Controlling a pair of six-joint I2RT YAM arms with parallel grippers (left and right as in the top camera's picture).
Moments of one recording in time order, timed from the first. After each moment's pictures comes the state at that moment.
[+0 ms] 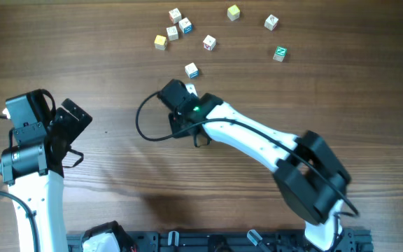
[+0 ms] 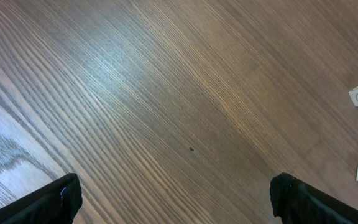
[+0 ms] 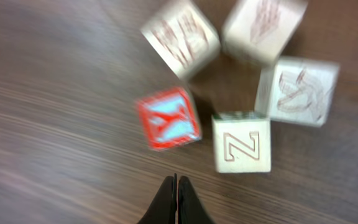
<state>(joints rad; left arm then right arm) 0.31 1.09 1.00 -0.88 -0.10 -0.52 0.84 1.99 1.48 -0.66 0.06 0.56</state>
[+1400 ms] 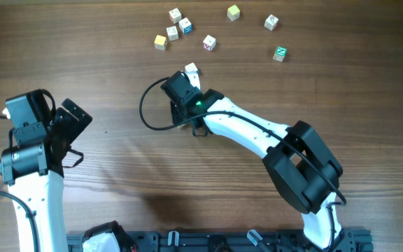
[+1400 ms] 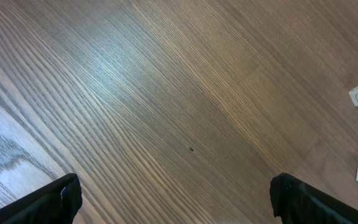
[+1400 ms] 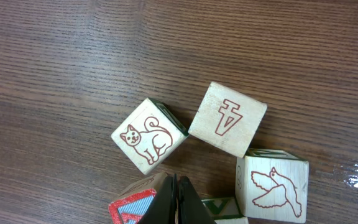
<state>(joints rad) 0.31 1.09 1.00 -0.88 -0.10 -0.52 0.79 2.08 1.48 -0.50 0.14 0.59</state>
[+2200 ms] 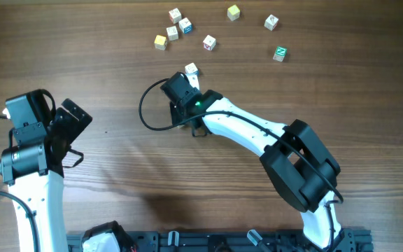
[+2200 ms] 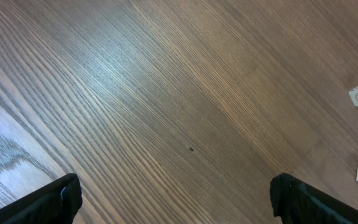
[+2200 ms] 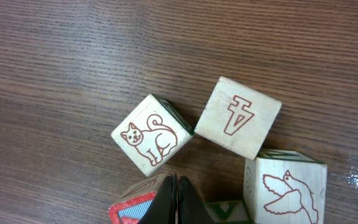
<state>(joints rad) 0.31 1.09 1.00 -0.88 -0.10 -0.52 0.79 2.10 1.48 -0.49 0.12 0.59</state>
